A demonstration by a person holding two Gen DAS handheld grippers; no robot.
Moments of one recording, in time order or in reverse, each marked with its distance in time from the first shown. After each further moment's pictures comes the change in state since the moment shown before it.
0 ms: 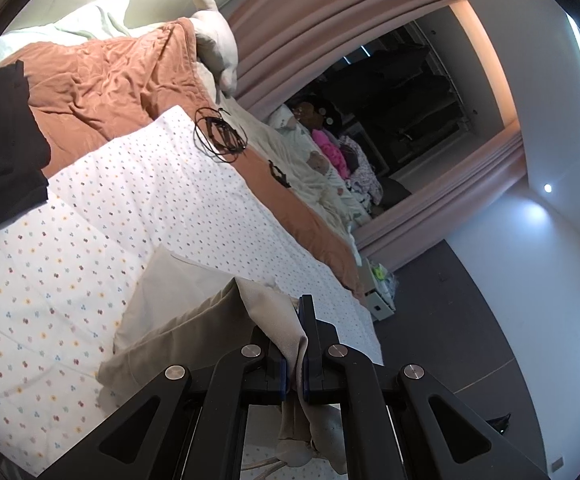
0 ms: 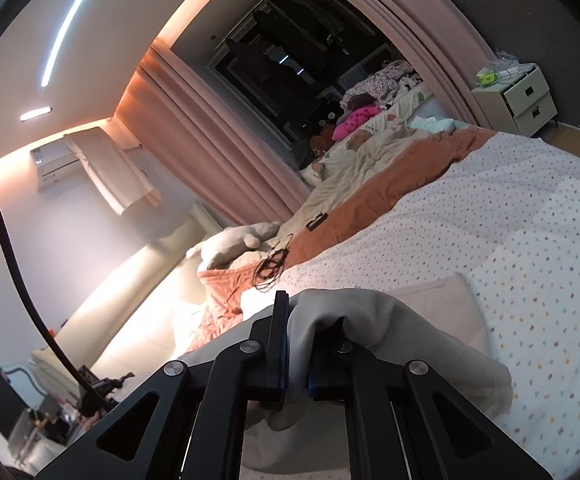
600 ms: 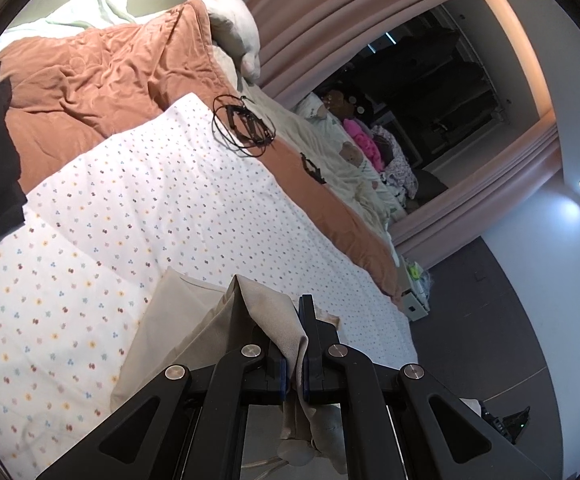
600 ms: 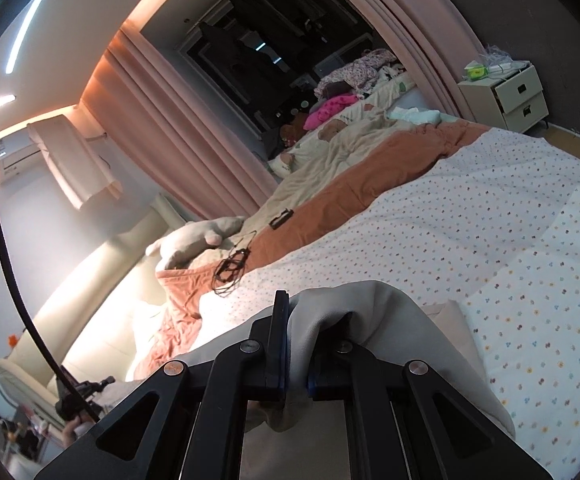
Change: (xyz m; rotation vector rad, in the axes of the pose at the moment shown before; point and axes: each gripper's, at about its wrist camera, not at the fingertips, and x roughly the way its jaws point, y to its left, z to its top) left arm 0.115 0.029 0.043 -0.001 0.044 0.117; right arm 0.110 -0.041 0.031 0.008 0.051 -0.120
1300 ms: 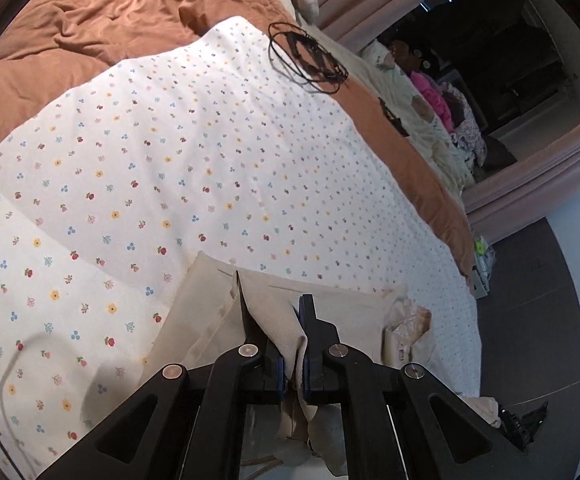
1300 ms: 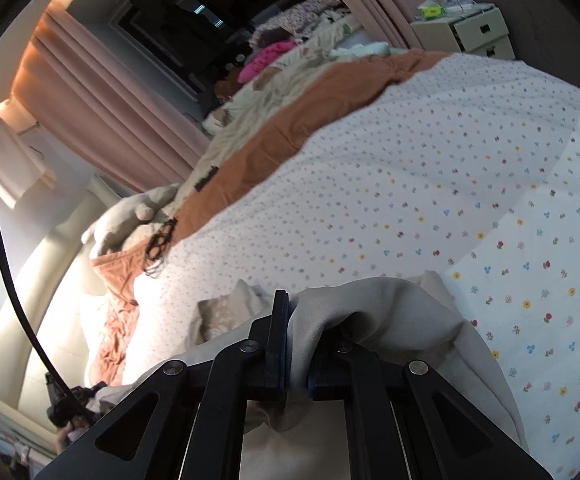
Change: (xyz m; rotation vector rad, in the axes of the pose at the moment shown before) left arm 0.166 0.070 0.006 -0.025 0.186 0.220; right arm 0.134 -0.086 -0.026 0.118 0.176 -0.198
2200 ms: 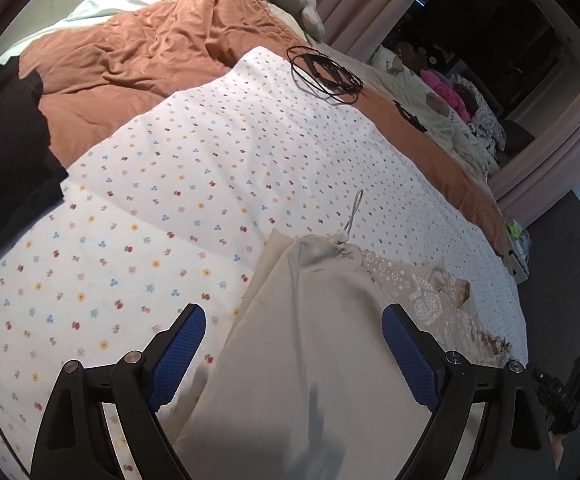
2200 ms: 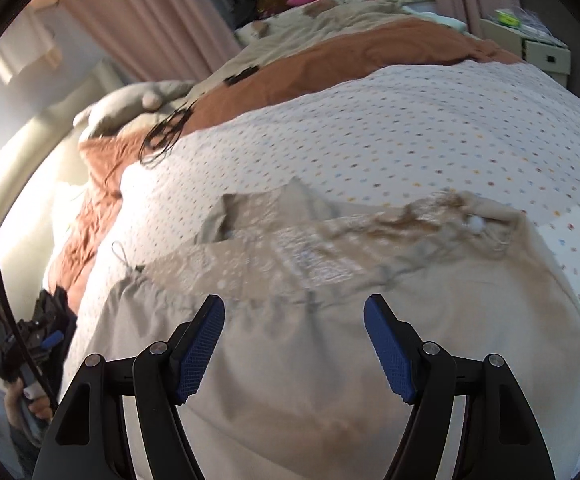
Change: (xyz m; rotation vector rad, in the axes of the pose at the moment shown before) left arm -0.072 0.020 -0.053 0.103 -0.096 0.152; right arm 0.058 0.141 -0.076 -0.332 0.226 -0.107
